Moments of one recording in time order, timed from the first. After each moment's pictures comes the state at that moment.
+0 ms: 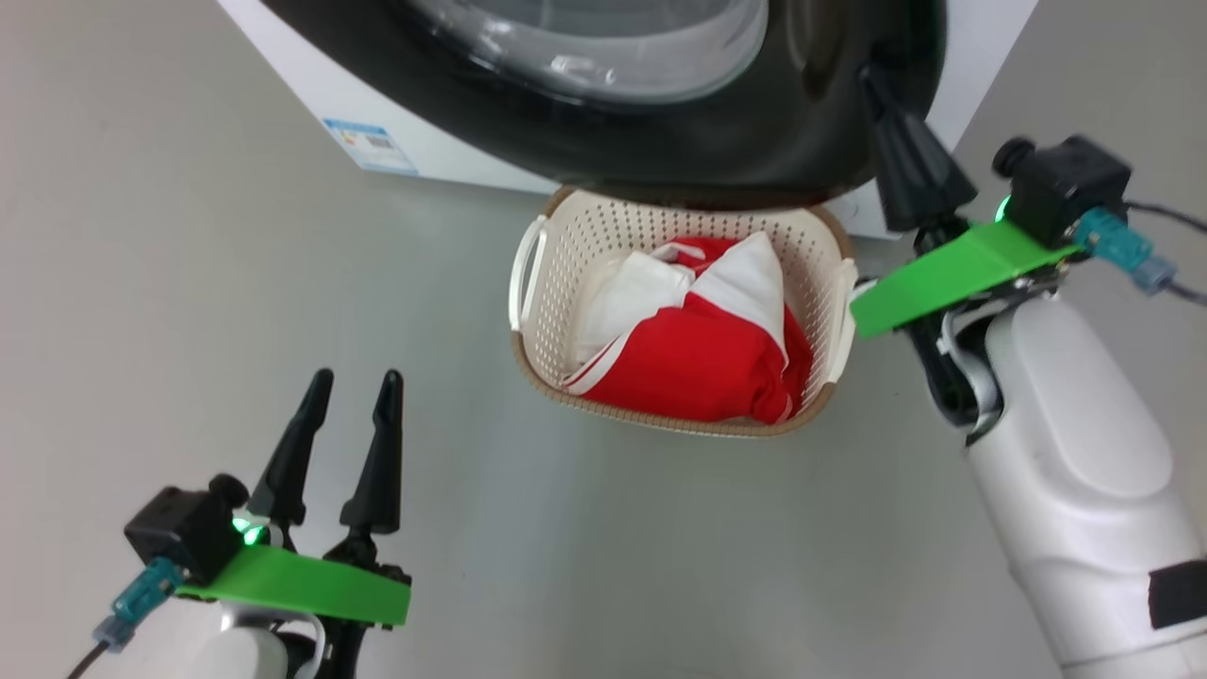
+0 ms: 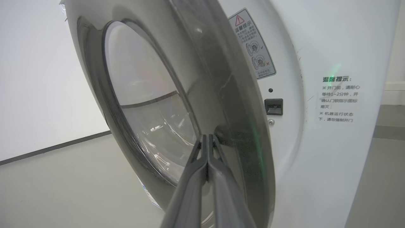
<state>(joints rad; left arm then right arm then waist) -0.26 0.09 -0.12 0.22 -0.48 -0.13 -0.25 -0.71 -0.06 0.16 0.50 0.34 0.12 -0.26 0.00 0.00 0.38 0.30</state>
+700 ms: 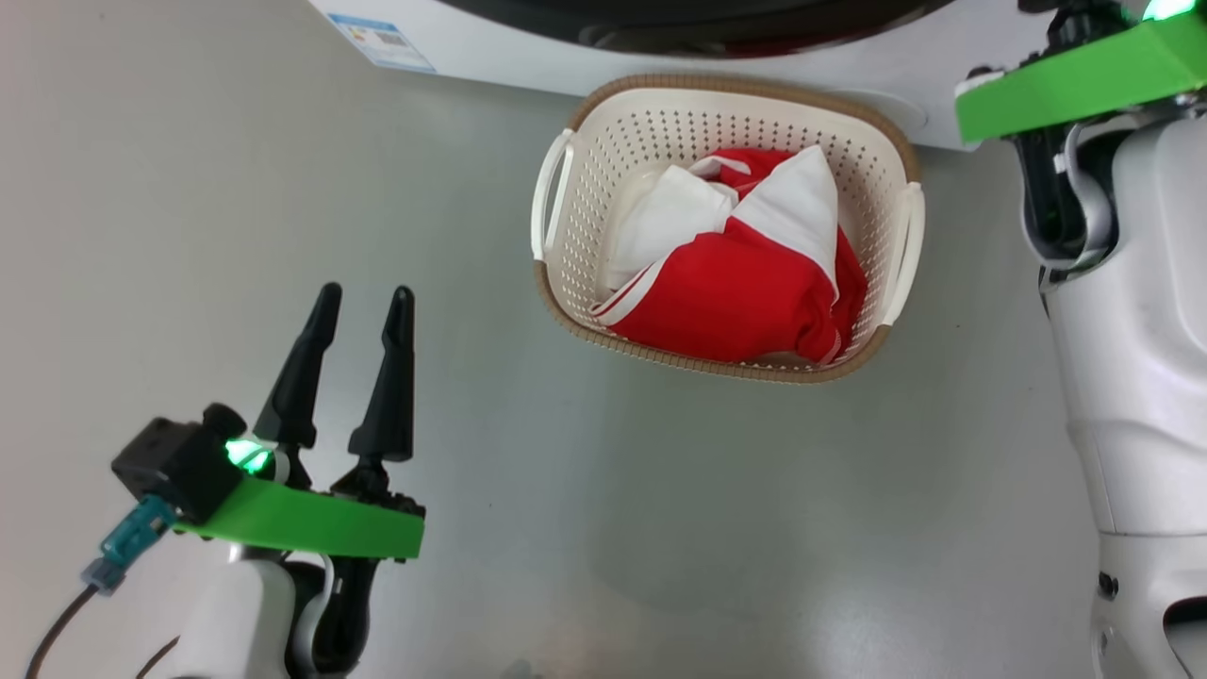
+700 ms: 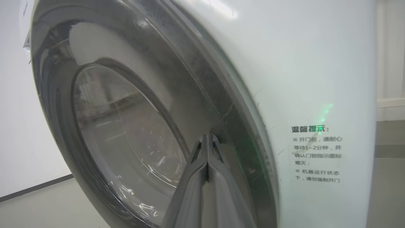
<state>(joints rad) -0.36 0.07 -0.14 0.20 -0.51 -0.13 -0.25 -0.93 -0.07 0.01 0.48 0.29 0.13 -0.26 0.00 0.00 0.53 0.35</state>
